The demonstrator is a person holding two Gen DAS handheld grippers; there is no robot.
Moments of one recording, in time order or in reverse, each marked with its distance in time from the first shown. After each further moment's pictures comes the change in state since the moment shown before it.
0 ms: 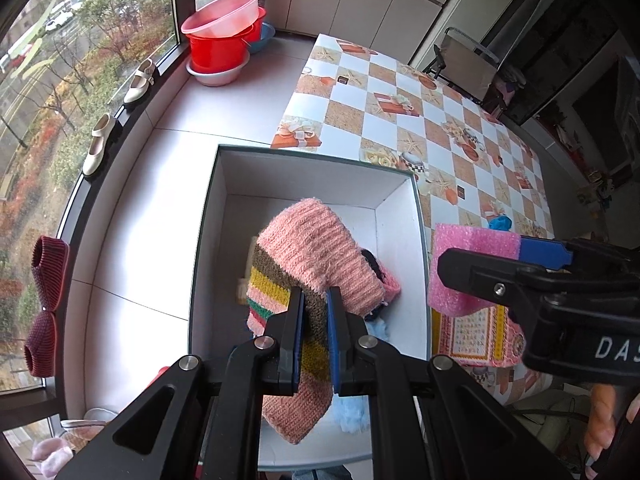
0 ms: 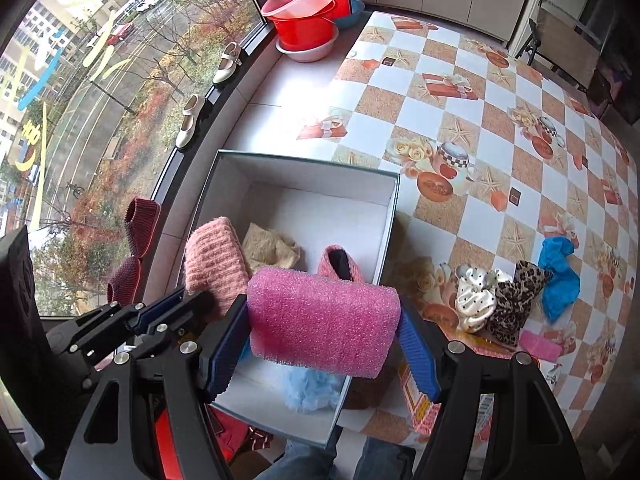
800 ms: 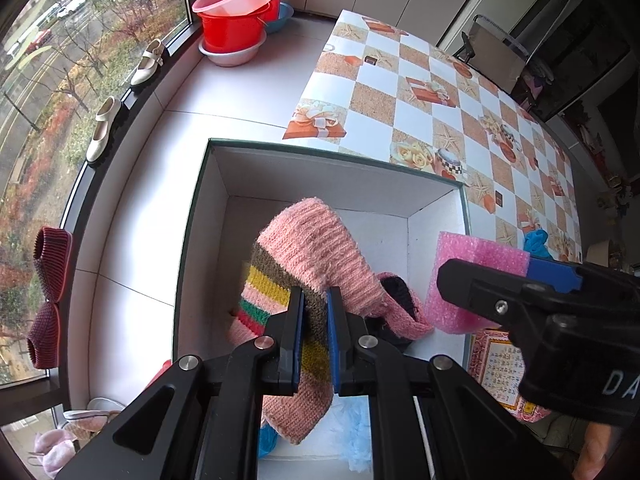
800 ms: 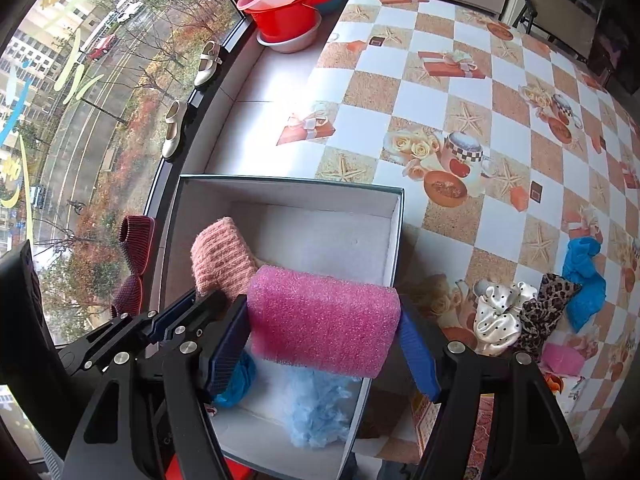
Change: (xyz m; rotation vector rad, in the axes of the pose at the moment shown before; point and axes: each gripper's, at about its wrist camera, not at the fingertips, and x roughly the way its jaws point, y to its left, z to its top) left arm 0.058 0.007 0.028 -0.043 0.075 0.059; right arm 0.052 -0.018 0.032 0.090 0.055 0.035
